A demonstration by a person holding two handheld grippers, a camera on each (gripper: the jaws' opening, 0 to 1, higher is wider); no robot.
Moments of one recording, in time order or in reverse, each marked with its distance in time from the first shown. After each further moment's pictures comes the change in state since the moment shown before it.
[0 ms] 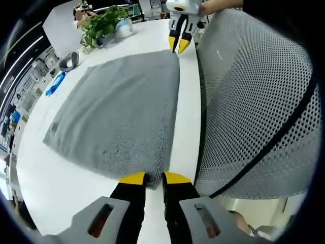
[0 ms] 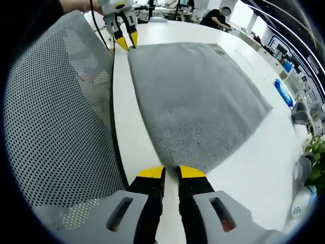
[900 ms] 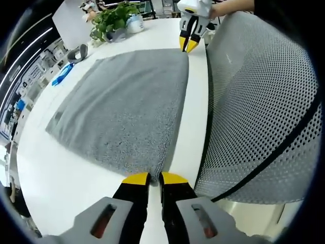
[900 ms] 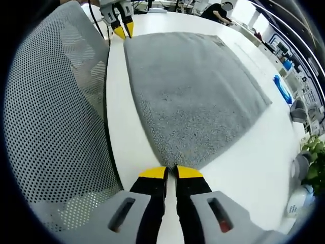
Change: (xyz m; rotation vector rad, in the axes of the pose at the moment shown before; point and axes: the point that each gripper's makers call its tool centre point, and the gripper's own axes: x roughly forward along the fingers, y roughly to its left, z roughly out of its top) left arm 0.000 0.003 -0.004 -0.075 0.006 0.039; right arm 0.003 -0.012 -0.012 -0.003 0.062 -0.044
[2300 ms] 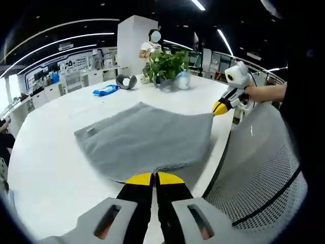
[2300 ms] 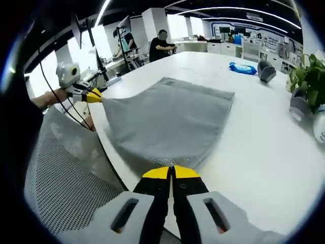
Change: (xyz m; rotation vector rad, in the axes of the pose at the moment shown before) left arm -0.066 0.041 0.074 -0.443 -0.438 0.144; right arm -0.067 -0.031 0.041 0.589 -0.431 -0.019
